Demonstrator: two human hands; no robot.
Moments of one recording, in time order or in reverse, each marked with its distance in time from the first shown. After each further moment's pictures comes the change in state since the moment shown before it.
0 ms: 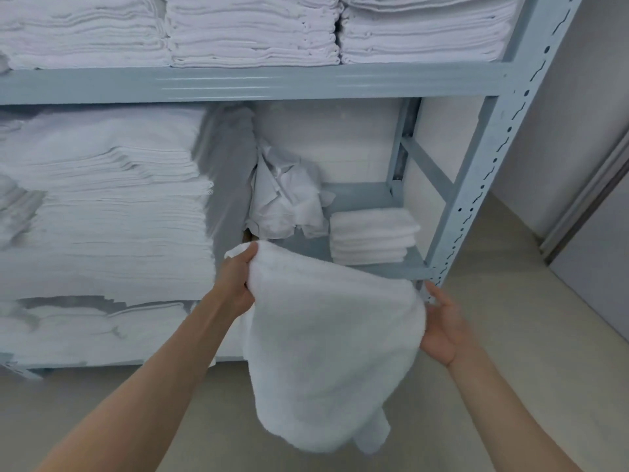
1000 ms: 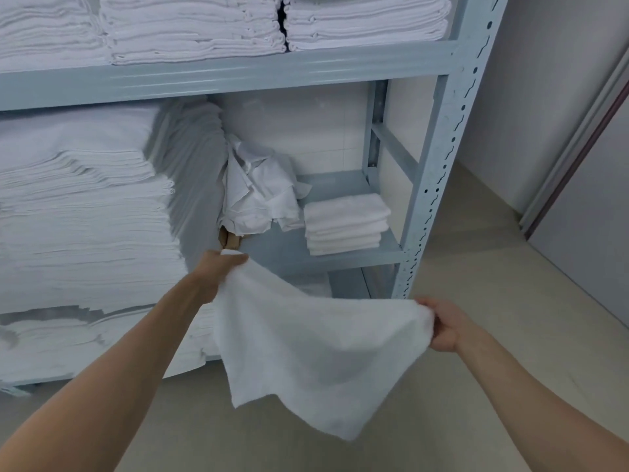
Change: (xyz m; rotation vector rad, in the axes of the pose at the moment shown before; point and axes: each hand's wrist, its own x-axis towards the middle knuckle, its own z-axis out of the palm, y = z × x) left_hand 0.015 -0.009 0.018 0.736 0.068 0.081; right_hand 0.005 -0.031 -0.093 -0.246 0.467 0.206
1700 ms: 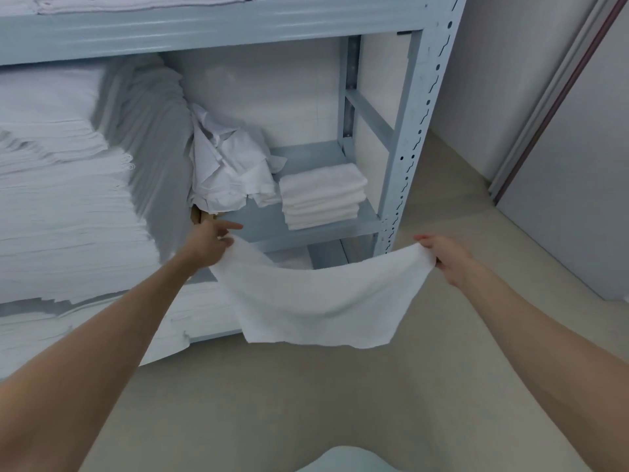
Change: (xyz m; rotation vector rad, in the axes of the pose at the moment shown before) left_hand 0.030 -0.011 0.019 0.684 -0.122 0.432; right_hand -0.005 -0.051 -0.019 -0.277 0.272 -0.491
